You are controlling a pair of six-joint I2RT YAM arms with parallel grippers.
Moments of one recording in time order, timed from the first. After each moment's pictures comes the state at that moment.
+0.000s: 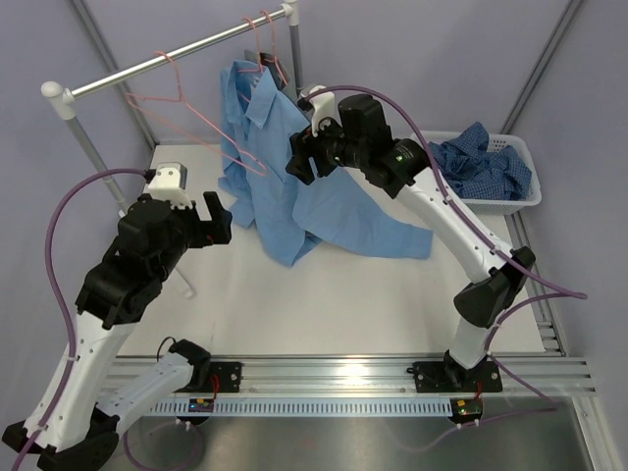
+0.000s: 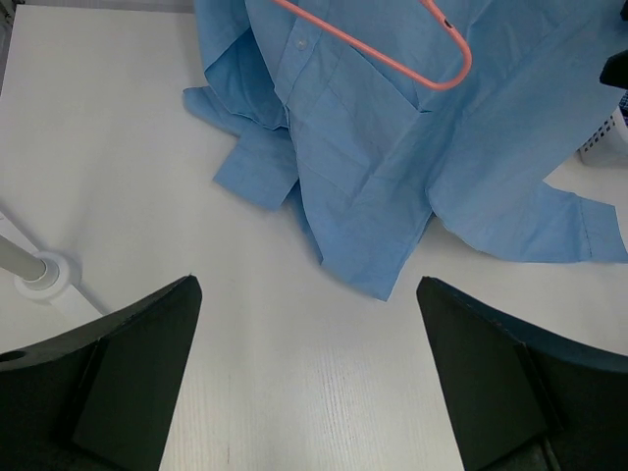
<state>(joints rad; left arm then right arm) -0.47 0.81 1.25 -0.82 -0.28 -0.29 0.69 1.77 2.01 -0.62 -0.26 -0.01</state>
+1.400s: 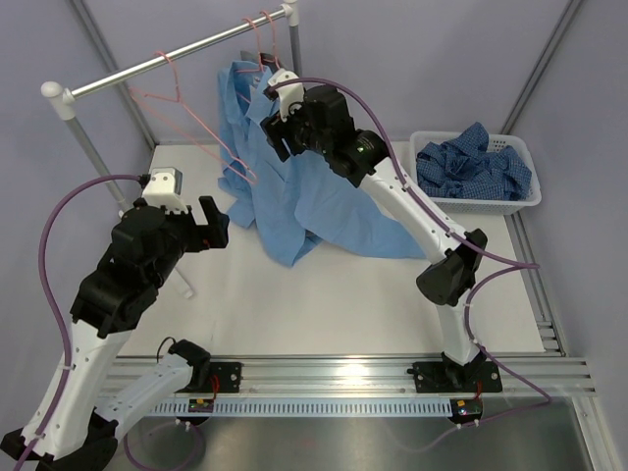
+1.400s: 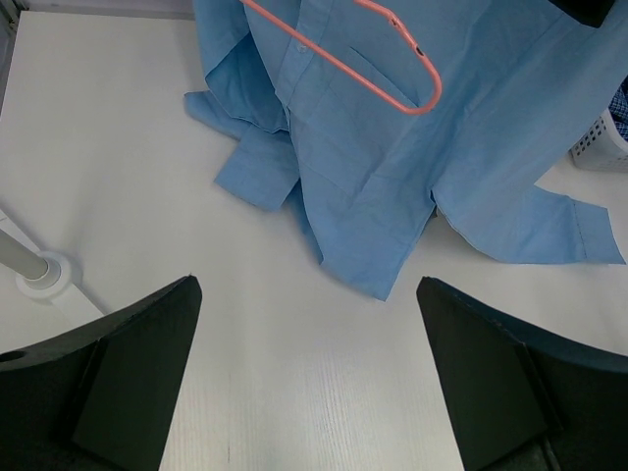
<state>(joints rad) -0.47 0.77 1.23 -0.82 -0.27 -0.28 0.75 2.07 2.36 -0.54 -0.01 -0.19</state>
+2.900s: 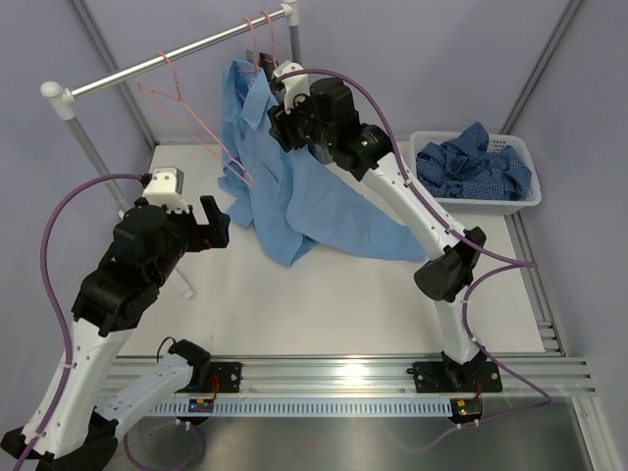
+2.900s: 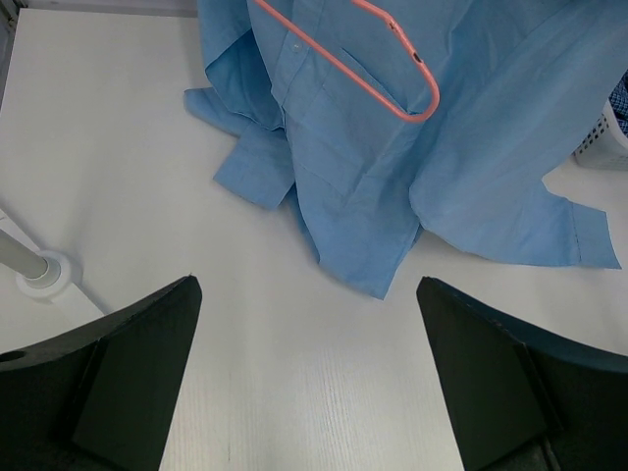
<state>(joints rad) -0.47 0.77 1.23 -0.82 -0.28 -0.28 0.72 2.09 2.40 -0.53 -0.10 -0.15</state>
